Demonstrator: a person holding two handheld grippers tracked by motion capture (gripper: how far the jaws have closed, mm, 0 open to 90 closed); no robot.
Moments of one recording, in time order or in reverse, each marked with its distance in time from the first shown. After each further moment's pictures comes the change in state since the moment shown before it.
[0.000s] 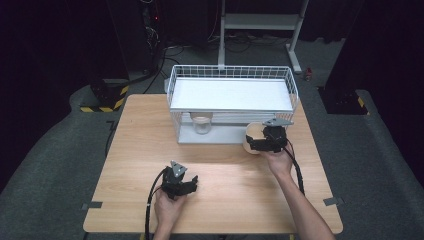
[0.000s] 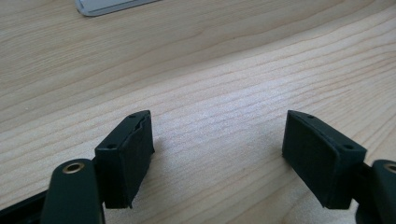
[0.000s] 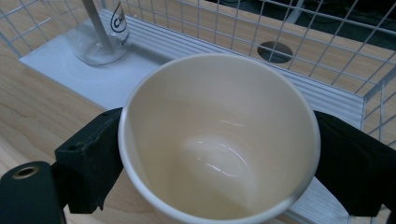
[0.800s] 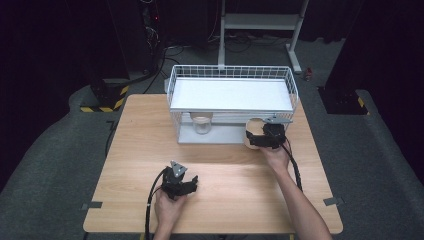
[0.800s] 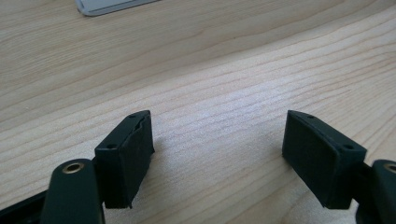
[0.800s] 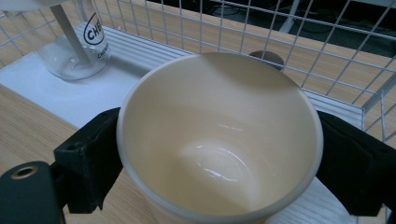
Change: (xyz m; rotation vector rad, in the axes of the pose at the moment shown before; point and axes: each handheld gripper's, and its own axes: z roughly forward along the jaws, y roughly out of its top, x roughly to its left) left arm 0.000 0.000 0.000 0.002 0.000 -0.002; right arm -0.013 -0.003 0.023 -0.054 -0.013 0.030
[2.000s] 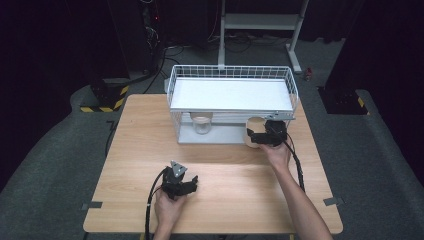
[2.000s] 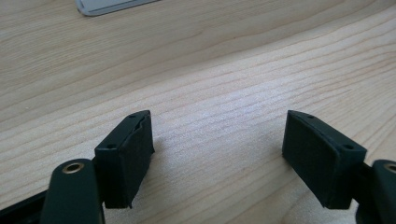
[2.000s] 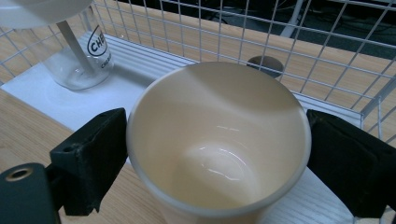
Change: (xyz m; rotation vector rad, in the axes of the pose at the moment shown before) left arm 0.000 0.000 0.000 -0.001 0.000 0.000; right arm -0.006 0.008 -0.004 -0.005 0.021 0.016
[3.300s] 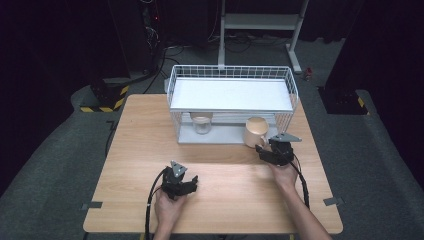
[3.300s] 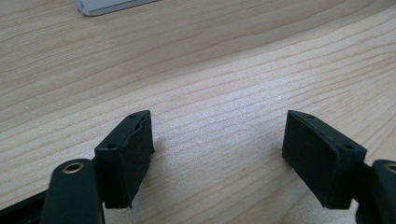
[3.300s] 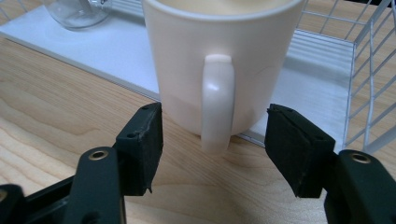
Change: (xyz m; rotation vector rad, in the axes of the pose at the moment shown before) left arm 0.000 0.000 0.000 0.001 0.001 0.001; right arm 0.007 -0.058 -0.025 0.038 -0.032 -0.001
